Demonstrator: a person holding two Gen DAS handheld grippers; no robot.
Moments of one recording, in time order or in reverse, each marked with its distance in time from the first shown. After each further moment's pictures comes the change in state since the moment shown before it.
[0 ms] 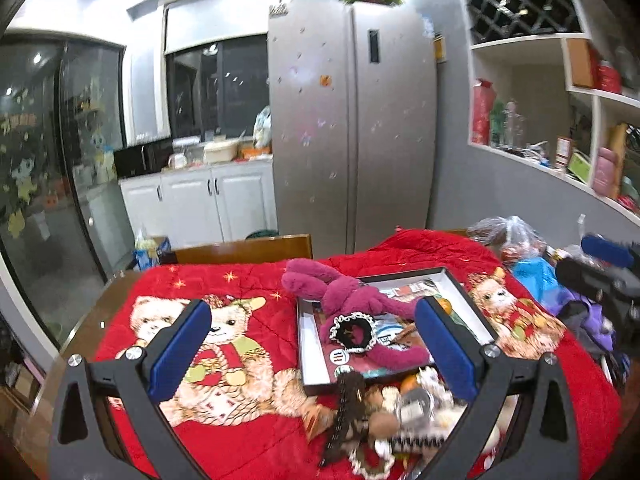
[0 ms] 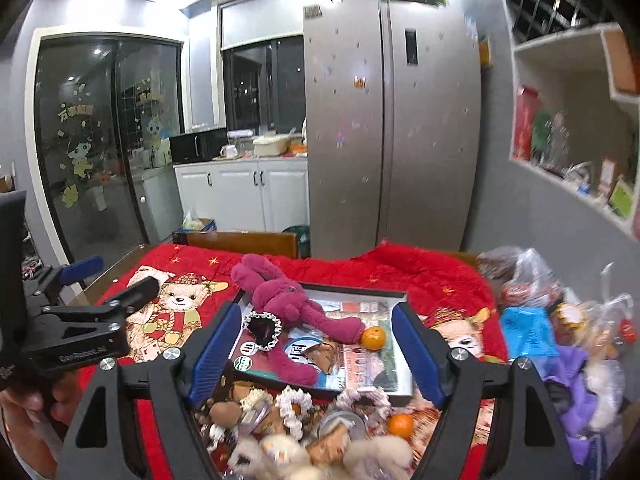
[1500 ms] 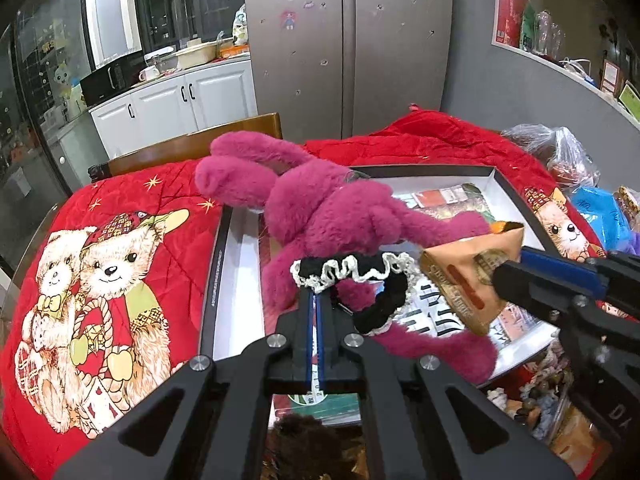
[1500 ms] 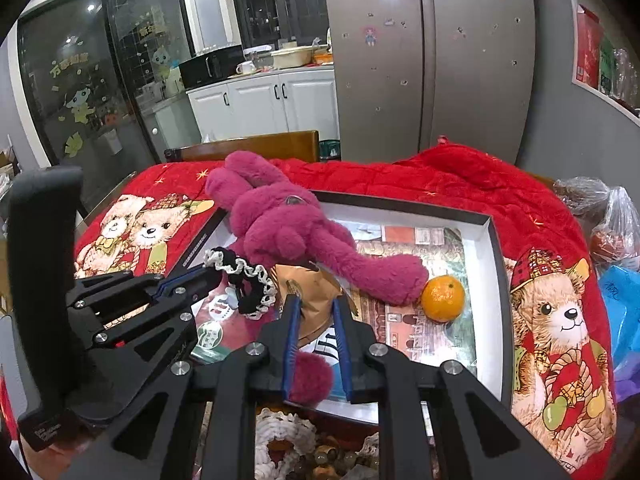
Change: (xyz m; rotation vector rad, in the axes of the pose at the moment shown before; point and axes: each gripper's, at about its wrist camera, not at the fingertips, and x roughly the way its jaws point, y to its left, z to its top) left arm 0.237 -0.048 -0.065 -0.011 0.379 -0.011; right arm 0.200 -0.008 -0.053 0.009 0.325 0.146
